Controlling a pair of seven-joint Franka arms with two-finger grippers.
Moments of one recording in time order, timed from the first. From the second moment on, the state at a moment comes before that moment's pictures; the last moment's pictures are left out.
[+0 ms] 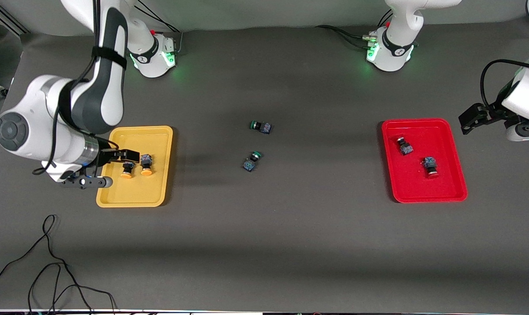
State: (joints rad) left arm -0.05 -0.05 -0.03 -1.69 0.11 1.68 -0.13; right arm 1.28 0.62 -1.41 -1.75 0.60 1.63 -0.24
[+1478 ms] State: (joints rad) left arm -0.05 -0.04 -0.02 -1.69 0.11 1.68 -0.13; right arm -0.02 0.03 -0.05 -1.66 0.07 1.56 -0.02
